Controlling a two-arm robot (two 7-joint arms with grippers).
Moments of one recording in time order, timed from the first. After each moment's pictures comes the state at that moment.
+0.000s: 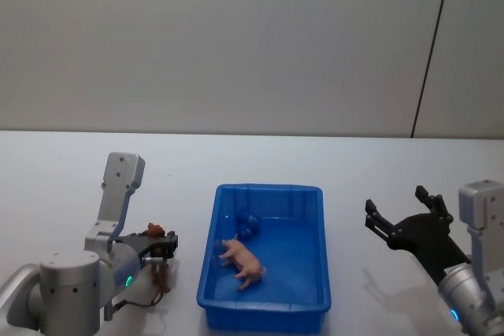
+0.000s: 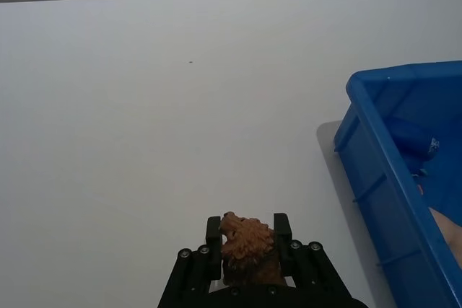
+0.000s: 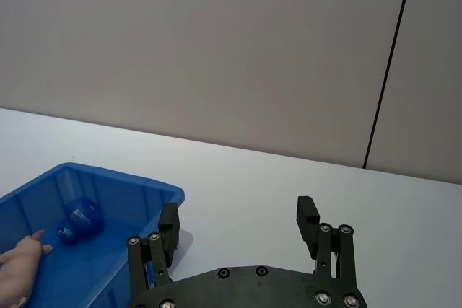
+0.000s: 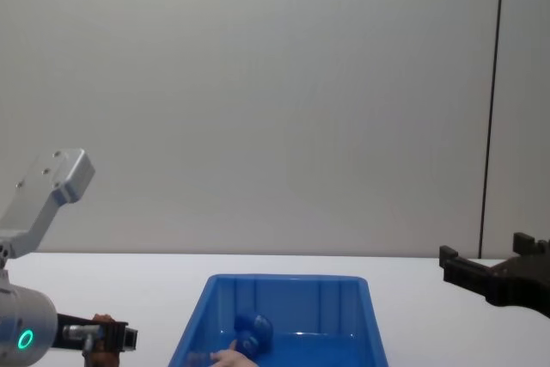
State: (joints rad) left arm -0.38 0.30 0.33 -1.28 -0.50 0.54 0.11; right arm 0.12 0.20 -0.24 -1.39 0.19 -0.13 0.12
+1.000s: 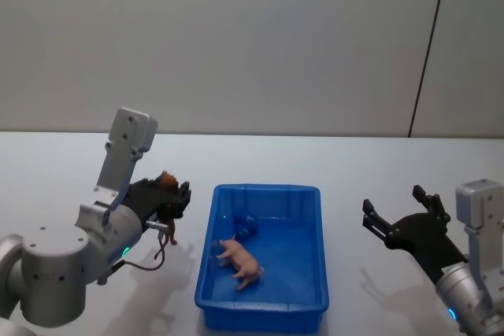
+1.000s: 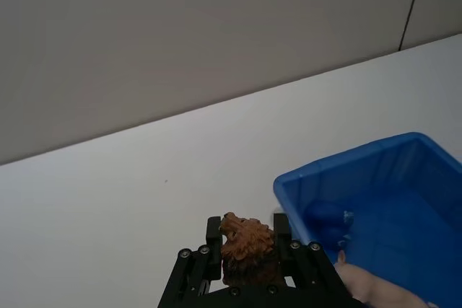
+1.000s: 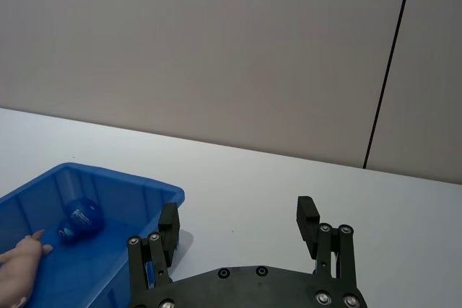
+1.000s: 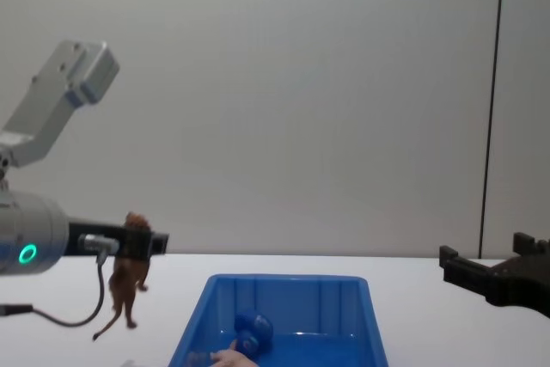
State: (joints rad) left arm -0.36 0.35 0.32 -1.48 -0.34 0.48 -0.04; right arm 0.12 0.20 -0.24 -1.39 0.19 -0.13 0.12
